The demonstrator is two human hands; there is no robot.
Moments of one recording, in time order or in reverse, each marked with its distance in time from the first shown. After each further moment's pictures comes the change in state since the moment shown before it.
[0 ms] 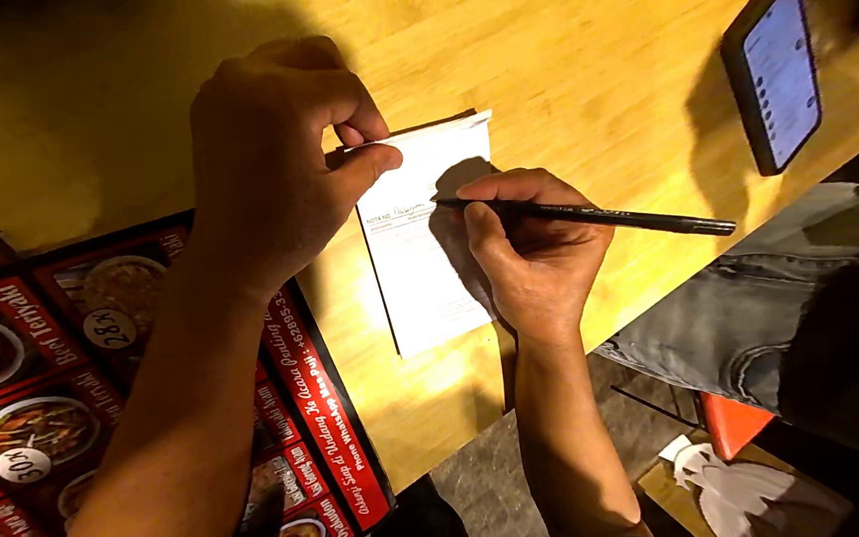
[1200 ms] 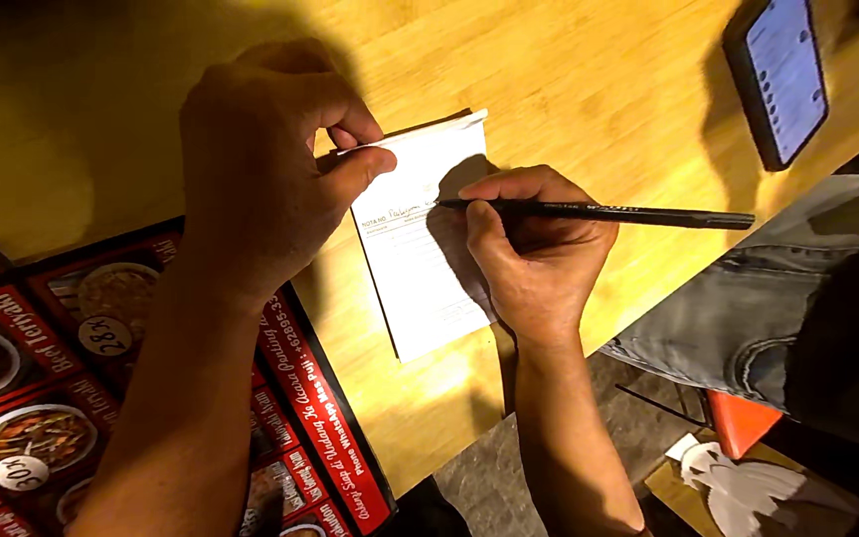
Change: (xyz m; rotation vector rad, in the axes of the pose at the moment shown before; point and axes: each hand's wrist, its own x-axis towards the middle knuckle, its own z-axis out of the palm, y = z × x) left_hand 0.000 0.001 -0.001 0.005 -0.009 -0.017; right_hand -0.001 -0.001 0.001 -0.030 0.049 0.014
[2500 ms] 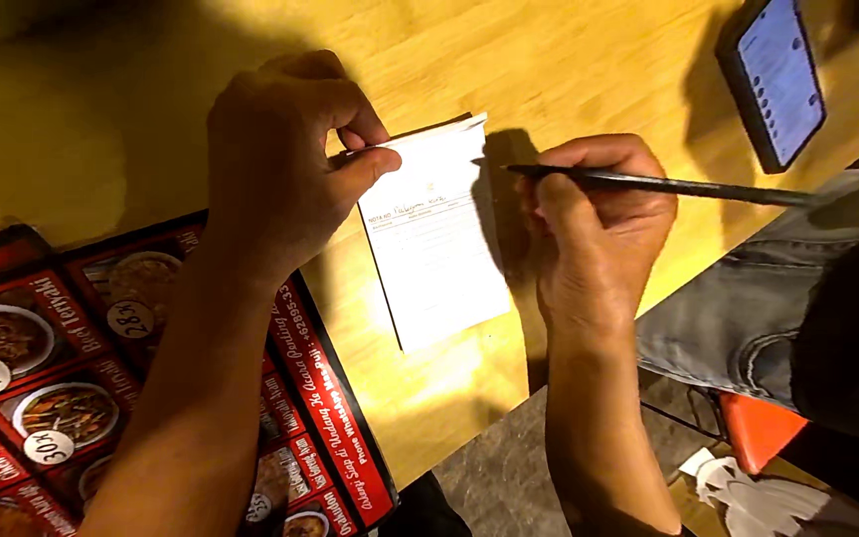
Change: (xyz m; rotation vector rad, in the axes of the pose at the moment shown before) left_hand 0.000 0.001 0.001 -0.008 0.001 0.002; right_hand 0.007 -0.003 -0.034 0.099 0.011 0.041
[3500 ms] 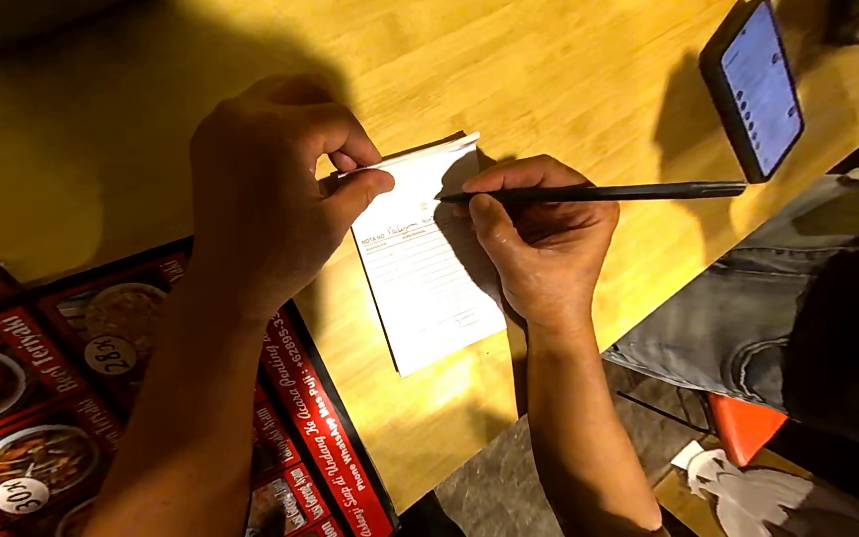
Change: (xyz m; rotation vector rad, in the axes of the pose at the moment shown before) left_hand 0.000 0.001 -0.001 -0.004 -0.005 -0.015; right_hand 0.010 0.012 0.023 -0.042 -0.060 -0.032
